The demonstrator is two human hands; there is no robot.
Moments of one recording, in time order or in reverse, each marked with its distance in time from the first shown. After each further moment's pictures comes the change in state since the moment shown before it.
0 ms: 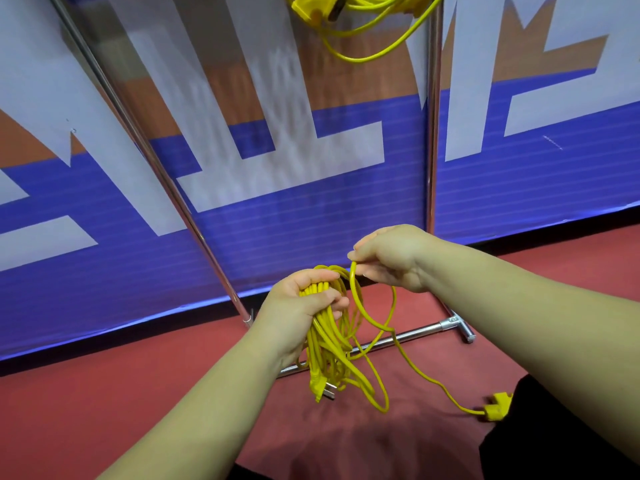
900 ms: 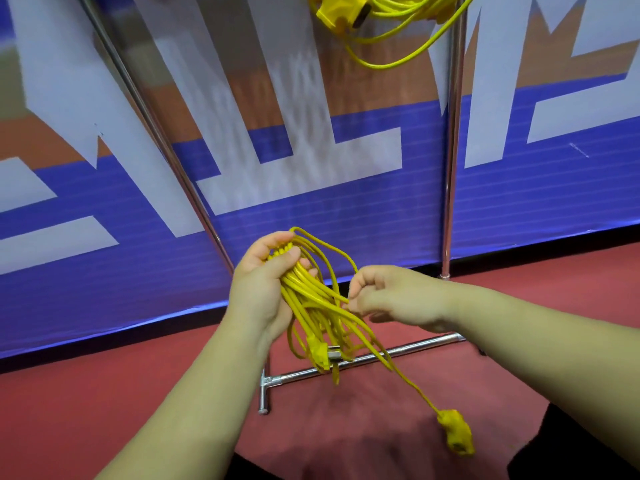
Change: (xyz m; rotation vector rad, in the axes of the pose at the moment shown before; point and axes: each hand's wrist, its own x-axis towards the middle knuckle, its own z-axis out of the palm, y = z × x) left_hand 0.008 0.046 -0.025 -0.366 0.140 0.270; right_hand -0.002 0.039 0.008 -0.401 -0.444 -0.244
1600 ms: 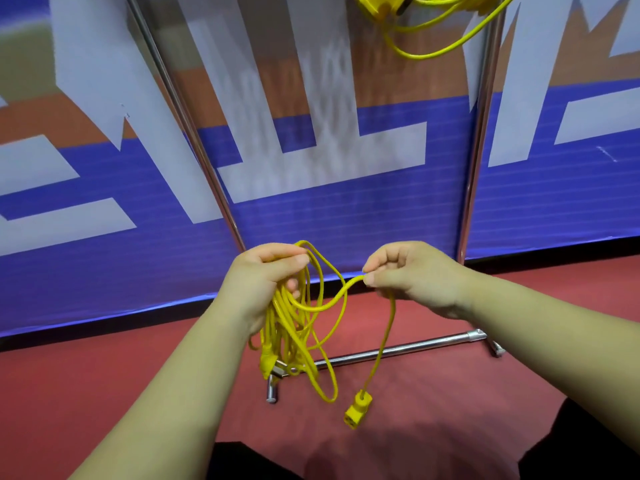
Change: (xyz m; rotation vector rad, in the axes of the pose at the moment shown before) left_hand 0.003 0.026 -0.052 0.451 0.000 -0.095; right_hand 0.007 -0.016 0.009 0.104 0.170 -0.116
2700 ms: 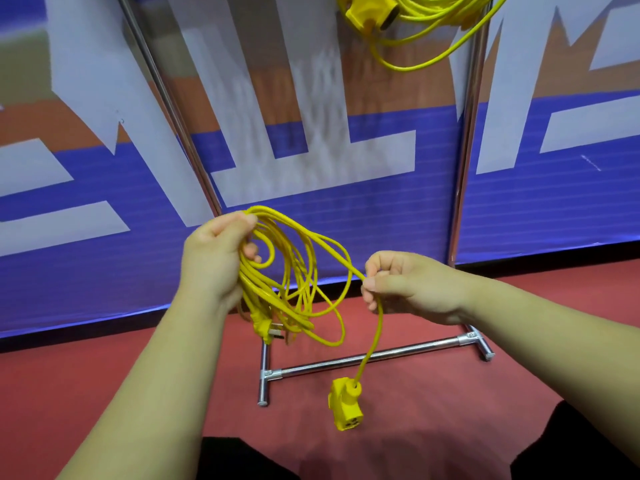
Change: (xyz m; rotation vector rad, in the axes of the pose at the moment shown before) left_hand 0.015 0.026 -0.011 -0.143 0.204 0.255; right_hand -0.013 0.001 -0.017 0.133 -0.224 0.057
